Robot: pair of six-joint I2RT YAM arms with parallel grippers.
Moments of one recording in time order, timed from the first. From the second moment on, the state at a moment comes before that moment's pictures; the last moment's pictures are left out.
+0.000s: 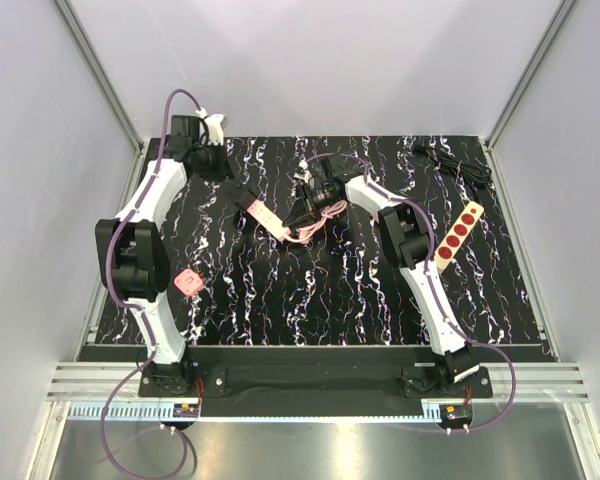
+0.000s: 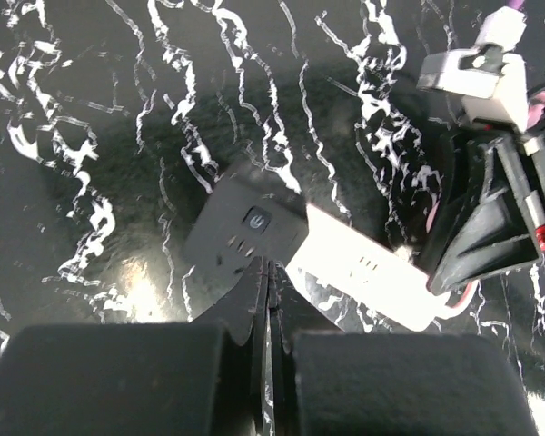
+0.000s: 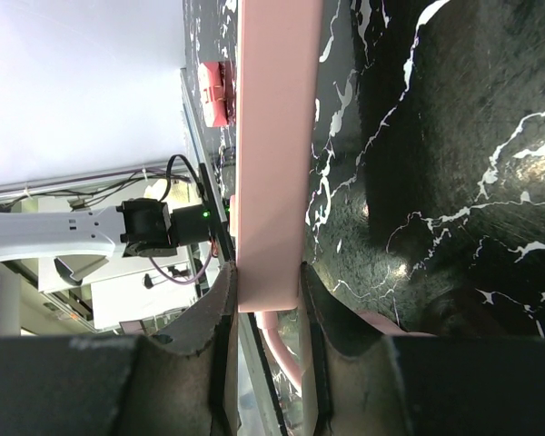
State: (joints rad) left arm -0.06 1.90 1.68 -0.58 0.38 -0.01; right arm 0.45 2.65 2.17 -0.55 -1.18 0.43
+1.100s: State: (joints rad) left arm -0.13 1.81 1.71 -0.59 0.10 -0.04; right arm 0.48 2.72 2.31 -0.55 -1.14 0.53
